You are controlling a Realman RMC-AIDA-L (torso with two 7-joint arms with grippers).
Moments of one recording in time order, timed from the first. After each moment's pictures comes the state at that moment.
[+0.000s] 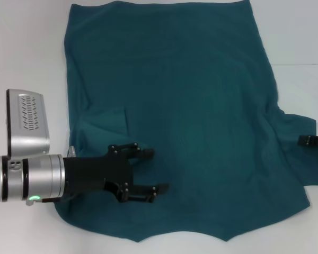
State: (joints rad) left arm -0.50 -2.16 0.90 0.72 1.95 1.46 -1.22; right arm 0.50 1.99 -0.48 -0.60 -2.24 -1.15 2.10
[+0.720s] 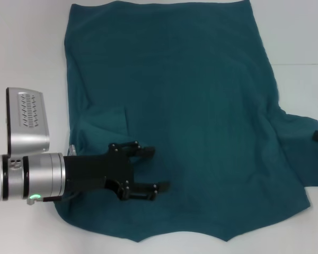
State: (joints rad) left arm -0.50 -2.17 0.90 0.72 1.95 1.46 -1.24; right arm 0.48 2.02 -0.39 -0.58 -2.17 -1.15 2.05
